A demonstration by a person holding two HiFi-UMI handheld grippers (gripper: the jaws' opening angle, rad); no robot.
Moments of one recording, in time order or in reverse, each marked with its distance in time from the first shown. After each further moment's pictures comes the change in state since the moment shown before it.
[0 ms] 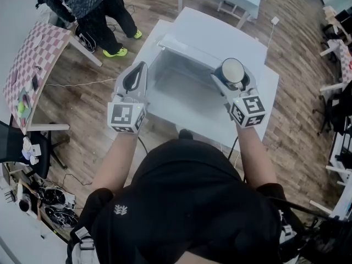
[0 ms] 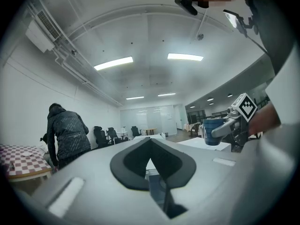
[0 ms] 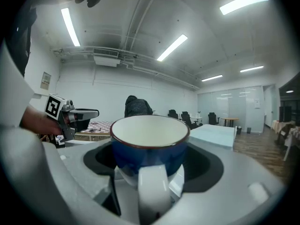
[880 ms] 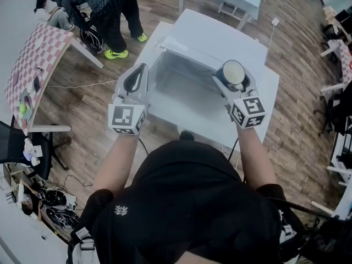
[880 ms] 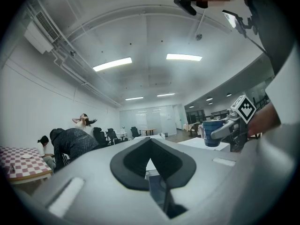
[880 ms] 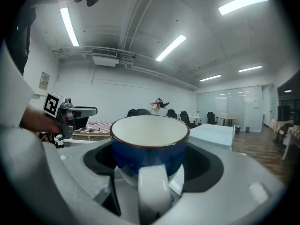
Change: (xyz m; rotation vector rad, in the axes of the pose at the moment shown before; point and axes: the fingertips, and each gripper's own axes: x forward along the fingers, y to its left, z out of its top) left arm -0.006 -0.003 0.005 0.018 -0.008 -0.006; right arm -0.004 -0.001 -0.006 0.008 -0.001 -0.015
